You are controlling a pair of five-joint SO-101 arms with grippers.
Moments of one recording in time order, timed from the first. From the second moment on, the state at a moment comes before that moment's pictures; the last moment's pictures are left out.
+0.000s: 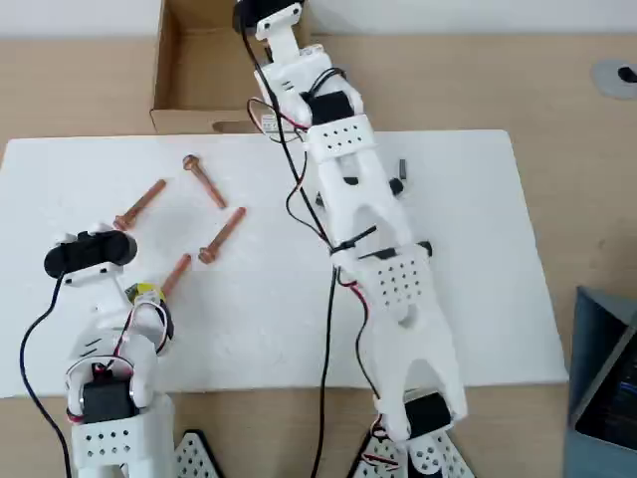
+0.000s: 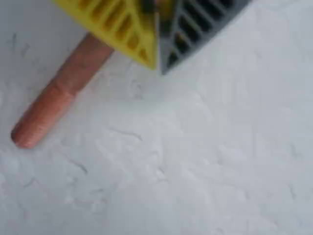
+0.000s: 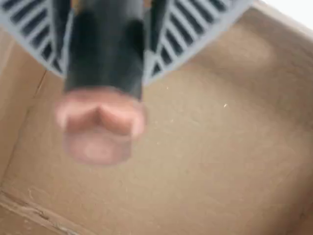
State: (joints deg) left arm -12.0 -104.1 94.9 59.6 -1.1; right arm -22.9 57.9 -63.2 43.9 0.6
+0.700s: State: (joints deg) left arm -12.0 -104.1 94.9 59.6 -1.1; right arm -22.7 63.2 -77.6 56.0 3.2
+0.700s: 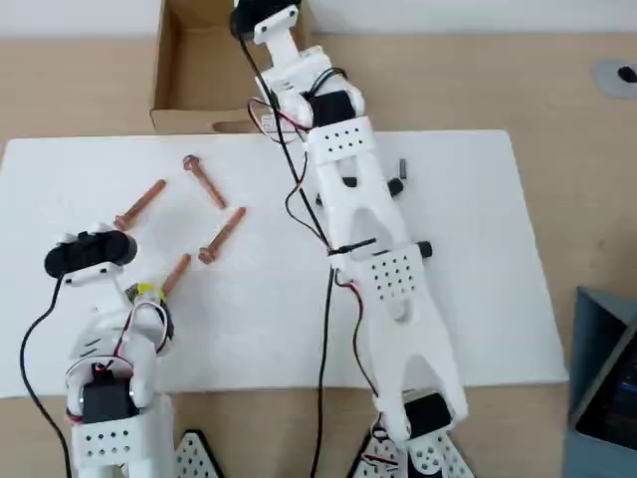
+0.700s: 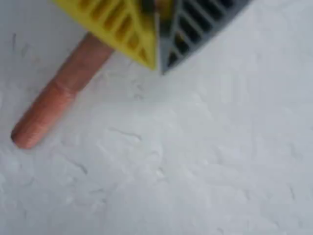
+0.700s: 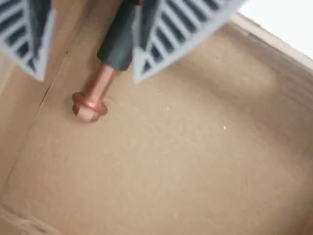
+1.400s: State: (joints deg) left arm -12.0 -104.1 94.9 59.6 -1.1; right arm -21.1 56.3 -92.8 95.3 3.2
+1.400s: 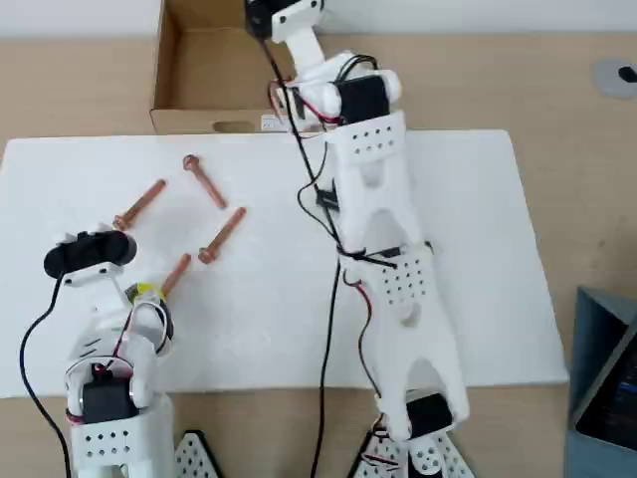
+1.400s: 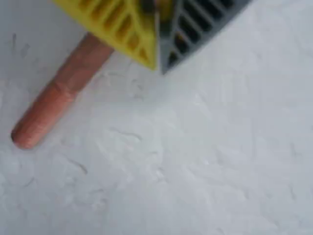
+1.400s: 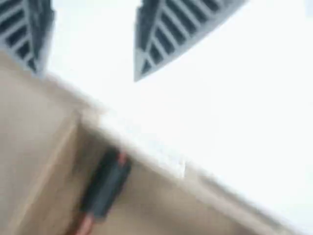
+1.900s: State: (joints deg) left arm -12.0 -104.1 94.9 59.6 -1.1; right arm -20.0 38.8 -76.4 101.2 17.2
